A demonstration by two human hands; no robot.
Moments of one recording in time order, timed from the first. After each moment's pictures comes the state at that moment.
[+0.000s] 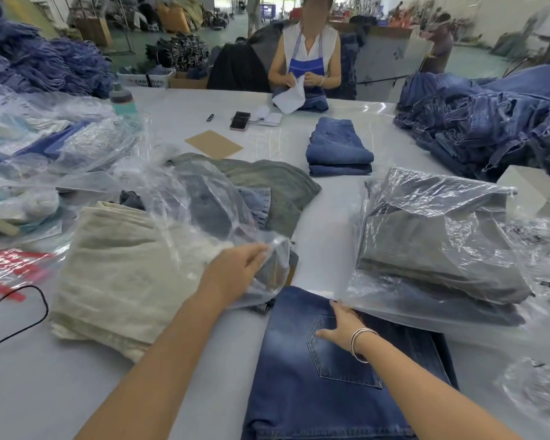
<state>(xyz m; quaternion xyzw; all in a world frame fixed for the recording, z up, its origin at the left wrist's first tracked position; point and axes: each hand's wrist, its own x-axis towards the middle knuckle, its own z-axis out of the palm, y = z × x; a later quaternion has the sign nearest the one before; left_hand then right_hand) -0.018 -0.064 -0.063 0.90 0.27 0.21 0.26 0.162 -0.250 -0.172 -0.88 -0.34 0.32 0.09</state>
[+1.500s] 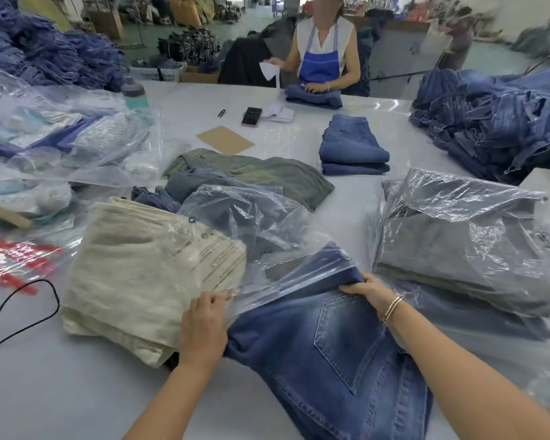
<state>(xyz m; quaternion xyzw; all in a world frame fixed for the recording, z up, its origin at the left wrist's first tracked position) -0.087 -0.080 -0.155 0.89 0.39 0.21 0.07 0.206 -0.221 -0.128 -0.69 -0.22 0.45 0.53</state>
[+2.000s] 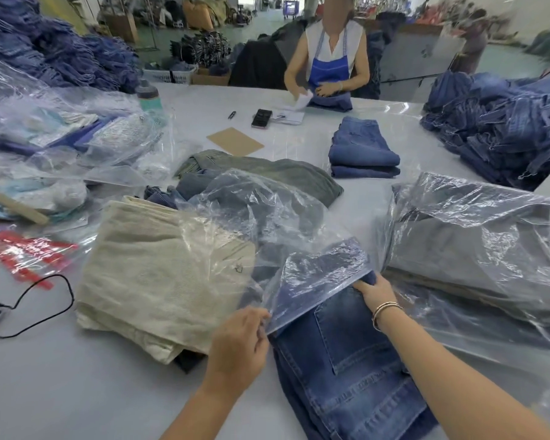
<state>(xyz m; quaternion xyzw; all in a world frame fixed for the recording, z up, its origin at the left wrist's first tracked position) -0.084 -0.124 -0.142 0.89 0.26 0.31 0.20 0.193 -0.207 -0.141 -0.76 -0.15 0.26 0.57</state>
